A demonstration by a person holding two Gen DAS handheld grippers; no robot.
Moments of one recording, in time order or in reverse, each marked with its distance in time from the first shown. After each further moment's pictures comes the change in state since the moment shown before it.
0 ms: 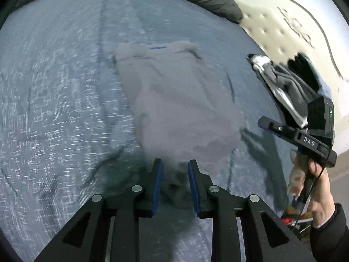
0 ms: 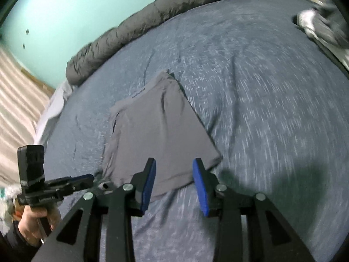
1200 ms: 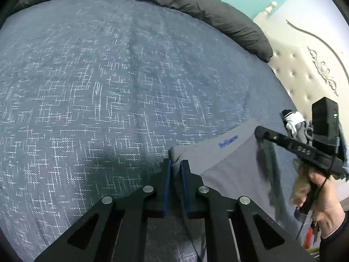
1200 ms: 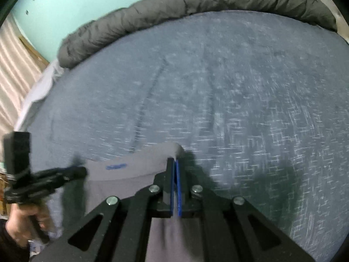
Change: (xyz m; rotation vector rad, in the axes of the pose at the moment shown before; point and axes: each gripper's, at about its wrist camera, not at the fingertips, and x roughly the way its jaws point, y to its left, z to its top) left arm 0.054 0.098 0.149 -0.137 -0.144 0.039; right arm 0.144 0.037 0.164 -0.236 0.098 -0.079
